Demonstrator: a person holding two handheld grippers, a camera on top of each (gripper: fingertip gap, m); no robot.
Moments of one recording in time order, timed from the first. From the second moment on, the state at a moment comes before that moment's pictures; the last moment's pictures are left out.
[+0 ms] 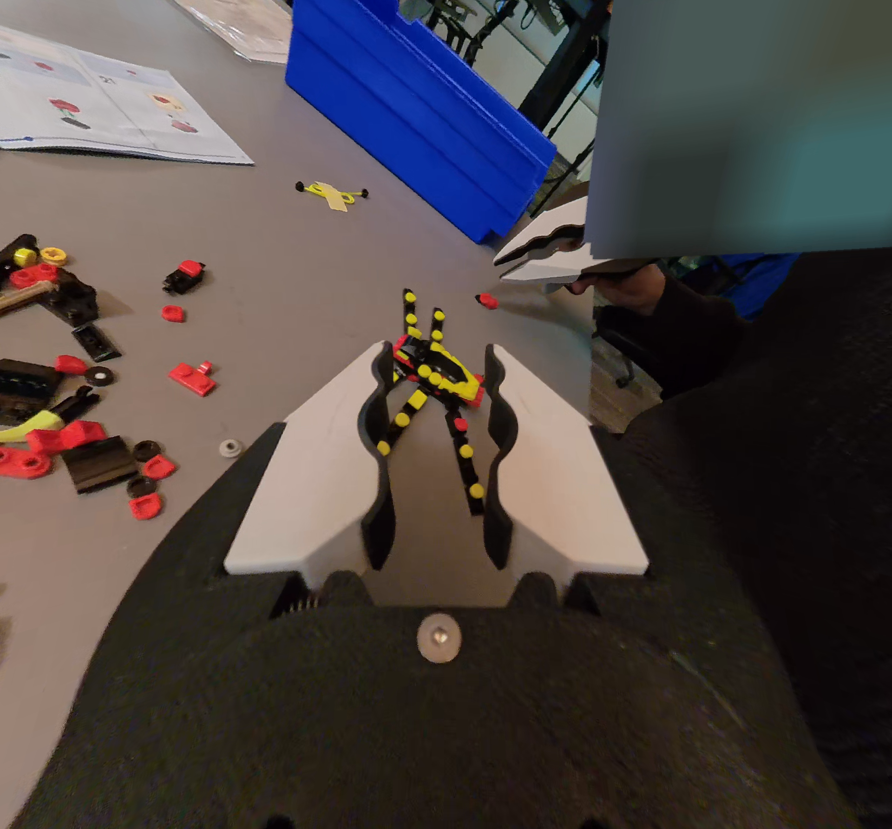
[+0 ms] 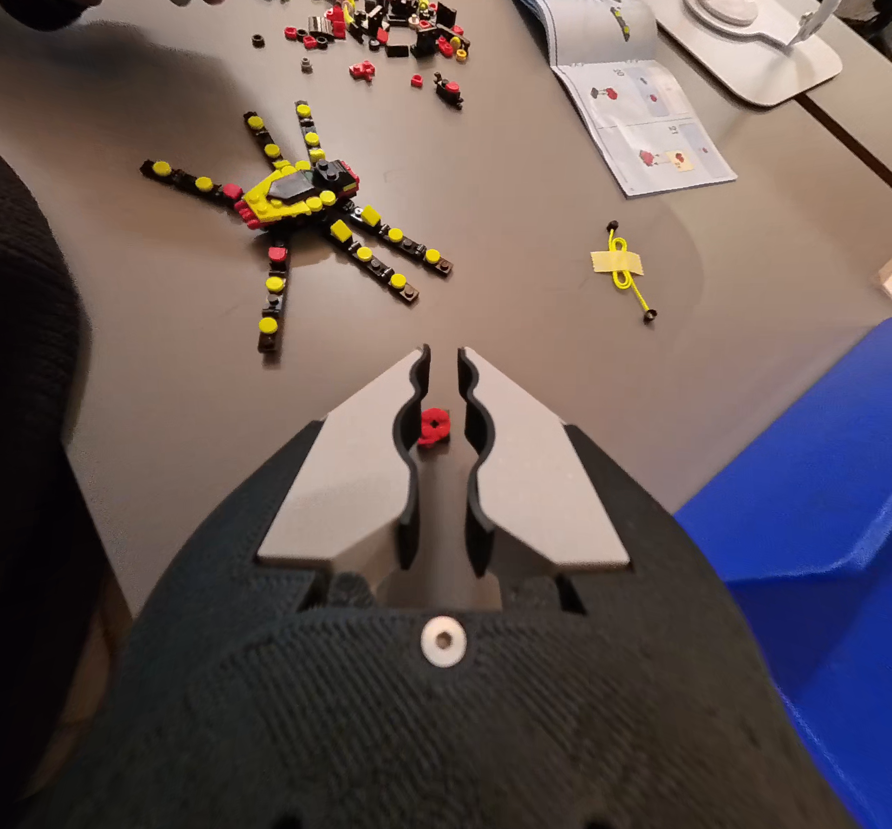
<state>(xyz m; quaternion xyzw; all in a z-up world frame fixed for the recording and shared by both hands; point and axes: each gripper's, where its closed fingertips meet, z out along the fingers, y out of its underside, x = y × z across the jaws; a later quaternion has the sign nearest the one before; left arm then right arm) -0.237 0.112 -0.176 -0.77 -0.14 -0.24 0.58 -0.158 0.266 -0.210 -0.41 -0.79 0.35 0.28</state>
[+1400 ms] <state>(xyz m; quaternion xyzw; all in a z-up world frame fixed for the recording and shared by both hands) -0.356 0.013 -0.202 -0.81 -0.26 -0.02 0.53 -0.166 0.282 -0.212 -0.48 -0.76 0.38 0.24</state>
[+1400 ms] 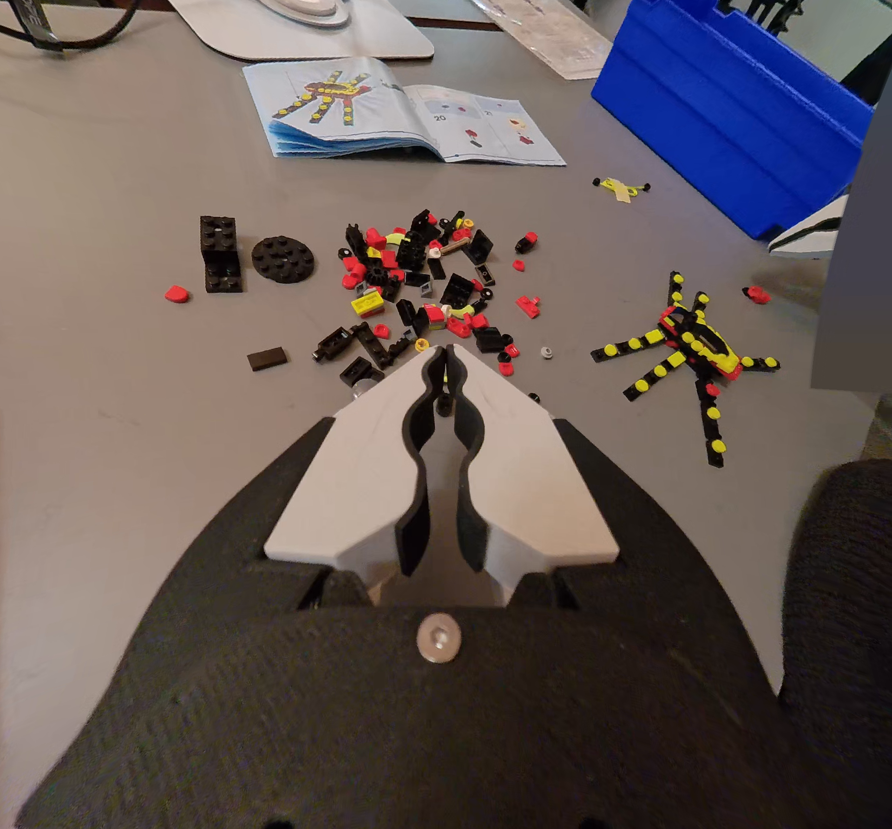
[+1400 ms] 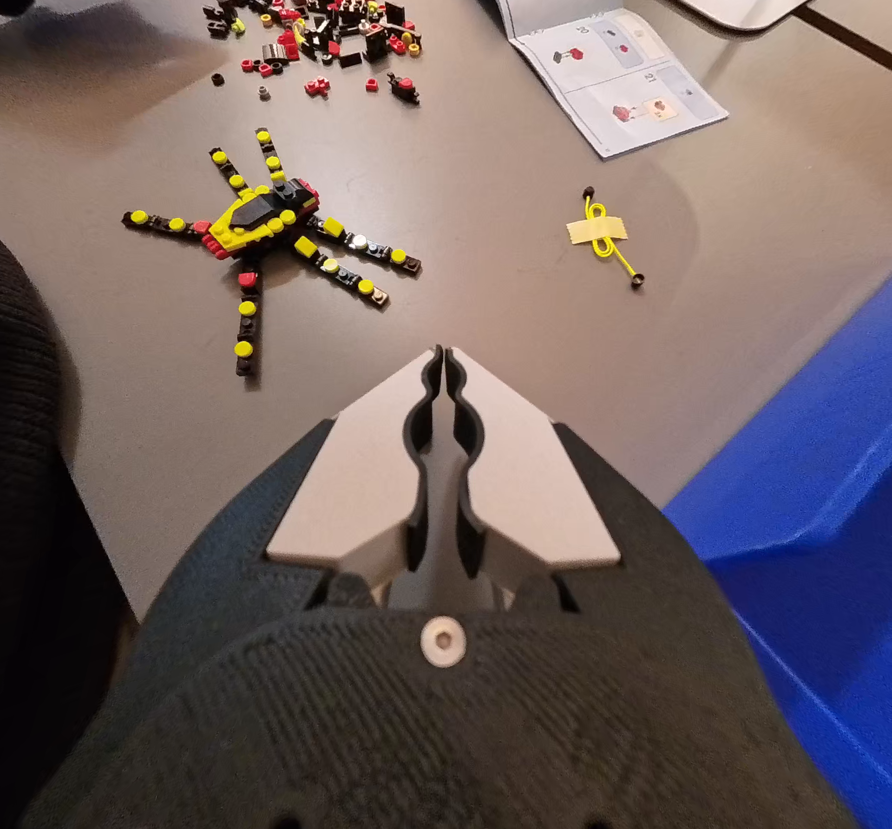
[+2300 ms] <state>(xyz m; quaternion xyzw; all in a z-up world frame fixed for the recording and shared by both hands) -0.369 0.058 -0.211 -0.82 -0.25 -0.03 0.52 -0.132 0.311 -0.212 -0.53 -0.72 0.35 0.28</state>
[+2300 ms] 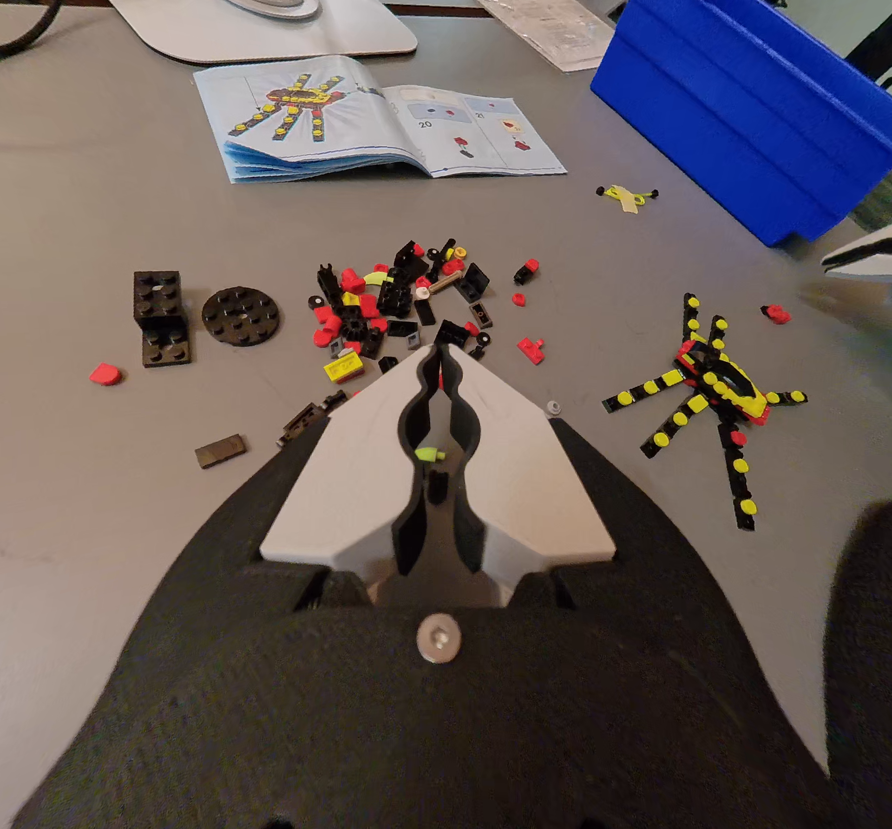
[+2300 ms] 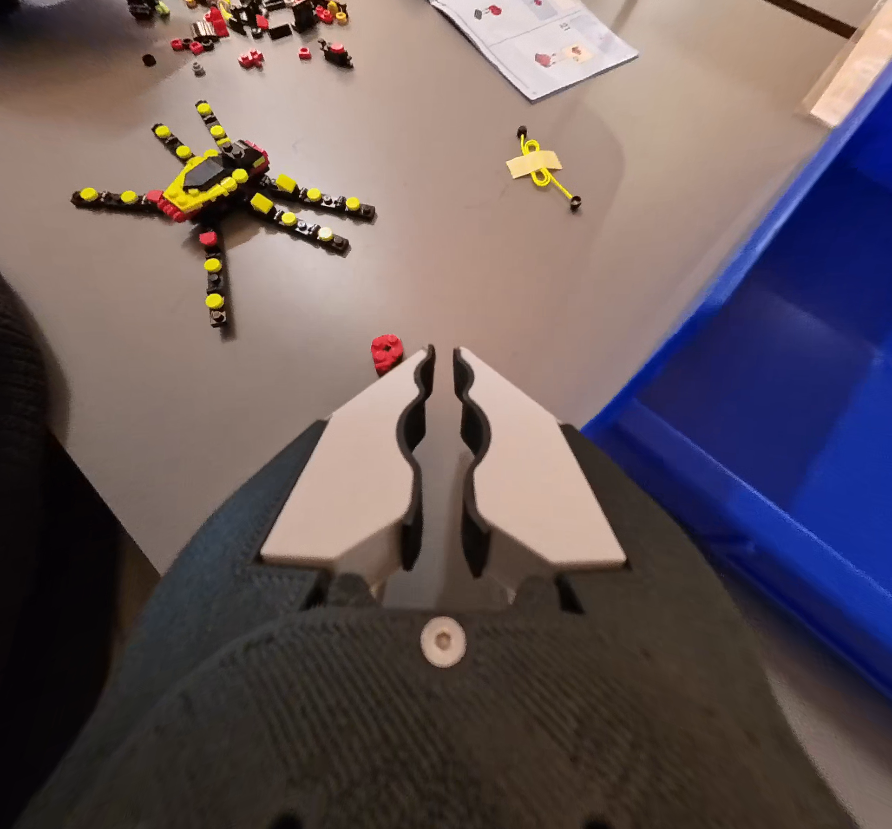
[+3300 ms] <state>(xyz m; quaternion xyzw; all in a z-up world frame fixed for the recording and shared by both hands) -0.425 0.096 -0.247 -0.90 -0.19 0.09 0.39 -0.131 0.305 -0.223 -0.51 -0.75 0.32 0.27</state>
